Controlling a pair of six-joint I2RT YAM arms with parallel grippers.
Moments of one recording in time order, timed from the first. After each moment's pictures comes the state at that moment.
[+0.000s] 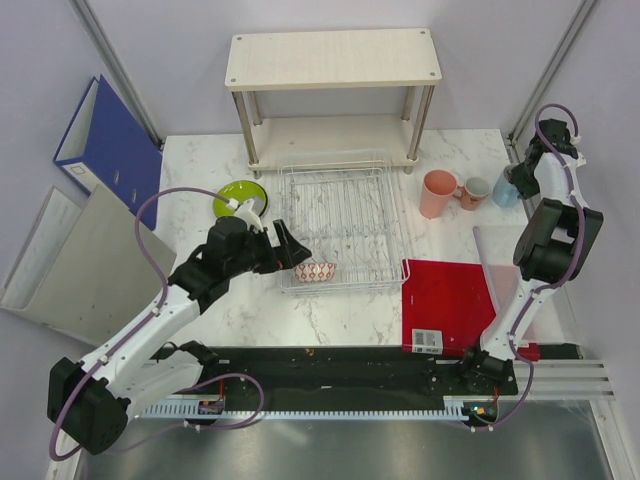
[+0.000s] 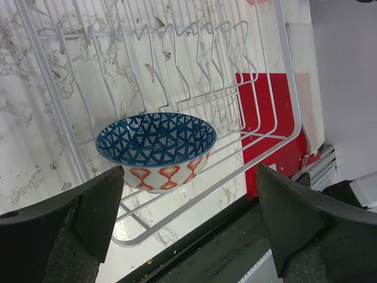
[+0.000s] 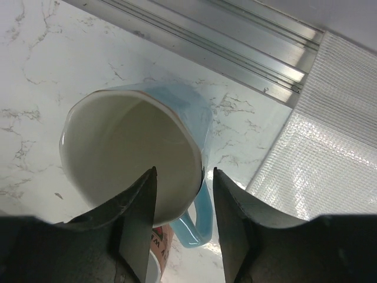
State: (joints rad) left arm -0.53 0.95 0.70 -0.26 0.19 -0.70; right arm -0.36 2.09 1.80 -0.73 0.24 0.81
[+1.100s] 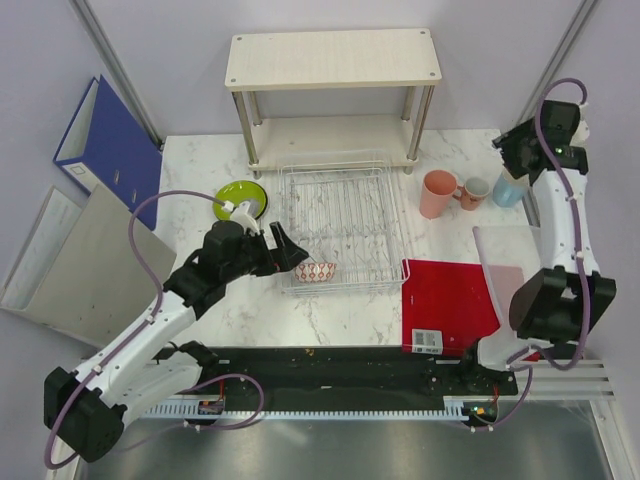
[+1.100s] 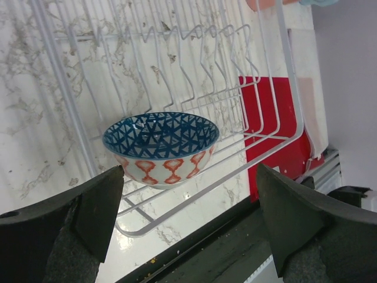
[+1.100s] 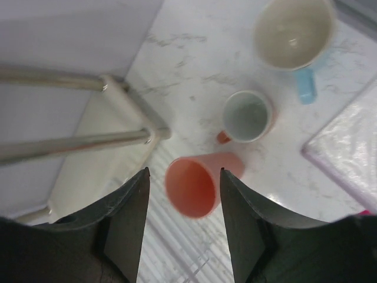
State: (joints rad) left arm -0.55 0.90 0.68 -0.27 0.16 -0.70; right arm -0.25 1.62 1.67 -0.74 0.09 0.85
